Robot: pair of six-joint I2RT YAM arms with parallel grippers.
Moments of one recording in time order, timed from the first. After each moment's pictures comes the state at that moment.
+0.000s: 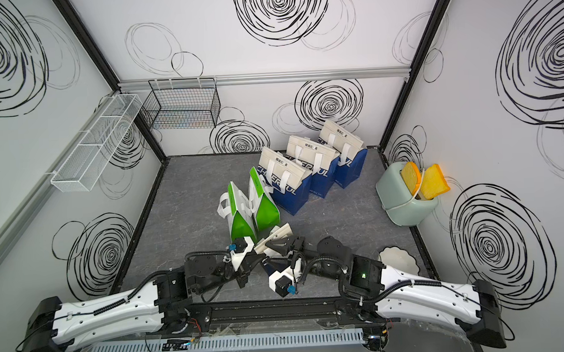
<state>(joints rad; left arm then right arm) -1.15 0.76 0.37 0.15 -0.09 -0.16 1.24 0.72 0.53 0.08 -0.02 -1.01</state>
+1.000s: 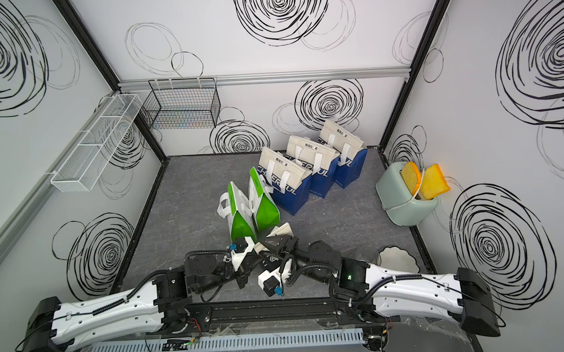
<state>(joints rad) -1.15 0.76 0.39 0.12 -0.06 -0.17 1.29 0.86 0.48 0.31 0.15 -1.14</state>
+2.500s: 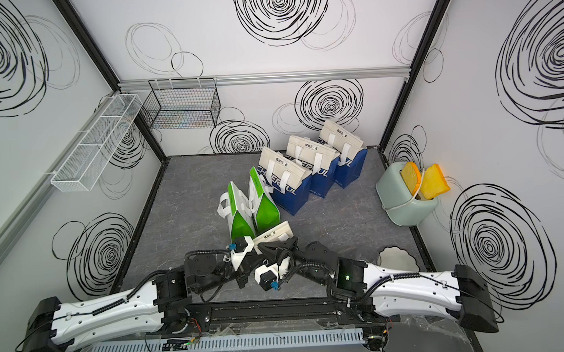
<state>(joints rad) -1.15 0.76 0.39 0.13 -0.06 -0.18 1.31 0.88 0.53 0.26 0.21 -0.95</state>
